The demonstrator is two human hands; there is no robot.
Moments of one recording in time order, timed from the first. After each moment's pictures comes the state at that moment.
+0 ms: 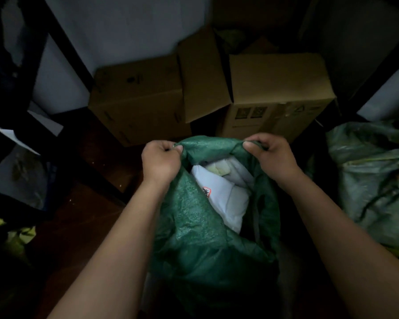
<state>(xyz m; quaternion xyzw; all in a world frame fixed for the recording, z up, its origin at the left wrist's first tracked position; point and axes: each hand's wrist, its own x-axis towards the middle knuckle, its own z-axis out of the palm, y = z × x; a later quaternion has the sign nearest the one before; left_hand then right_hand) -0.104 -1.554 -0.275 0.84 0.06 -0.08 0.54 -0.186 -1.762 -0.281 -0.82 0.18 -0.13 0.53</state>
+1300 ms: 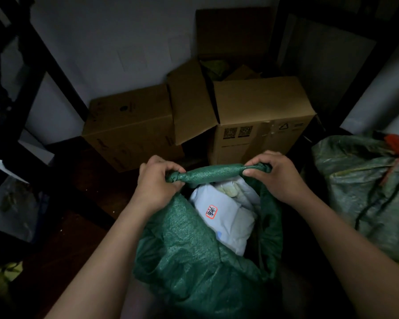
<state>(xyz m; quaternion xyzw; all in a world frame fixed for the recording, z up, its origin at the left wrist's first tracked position) -0.106 -1.549 -0.265 0.92 -0.20 -0.05 0.33 -0.207 -1.800 -0.287 -0.89 0.11 -0.15 0.42</state>
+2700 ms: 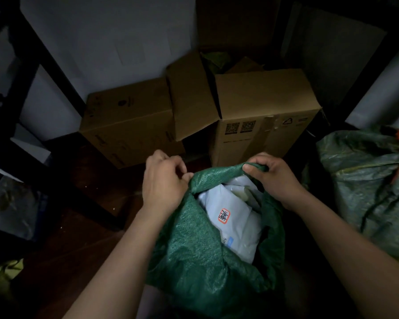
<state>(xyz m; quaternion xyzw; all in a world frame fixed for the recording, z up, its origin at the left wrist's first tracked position) -0.110 -1.567 -0.278 0.94 -0.18 0.03 0.28 -0.197 -1.790 -0.308 -0.82 0.14 -0.11 0.54</state>
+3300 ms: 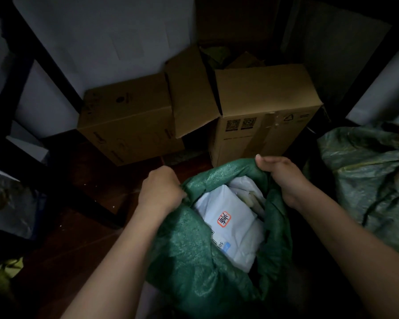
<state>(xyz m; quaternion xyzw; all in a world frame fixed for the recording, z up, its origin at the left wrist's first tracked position) -0.113 -1.561 -0.263 0.96 -0.09 -0.19 0.19 -0.196 -1.792 -0.305 -0.62 0.31 -0.04 0.72</state>
